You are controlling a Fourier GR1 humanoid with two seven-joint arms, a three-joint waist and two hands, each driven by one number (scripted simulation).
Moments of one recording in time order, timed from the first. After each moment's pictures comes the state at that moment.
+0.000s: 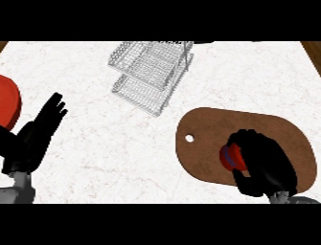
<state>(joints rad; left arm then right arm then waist) -0.06 0.27 0.02 -1.56 0.16 -0.01 0.20 -0.10 -0.41 0.48 -1.83 0.93 0.34 0.60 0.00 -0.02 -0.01</state>
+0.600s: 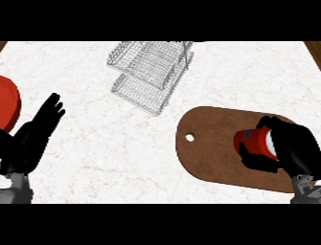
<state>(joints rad) -0.06 0.26 0.04 -1.57 0.15 -0.04 0.20 -0.09 -0.44 0.29 -1.70 1.01 0.13 0.52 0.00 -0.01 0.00</state>
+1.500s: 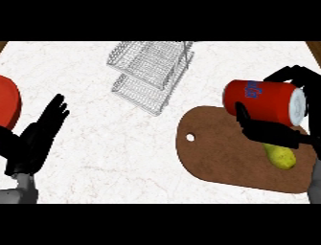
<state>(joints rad) -0.06 0.23 0.03 -1.57 0.12 -0.03 0.21 -0.33 -0.31 0.11 -1.98 0.82 0.04 0.56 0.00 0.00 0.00</state>
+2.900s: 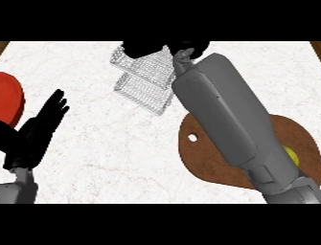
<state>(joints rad) -0.09 0.22 0.07 -1.55 0.11 -0.08 0.22 -1.16 0.00 0.17 -1.03 0.84 -0.14 0.77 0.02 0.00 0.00</state>
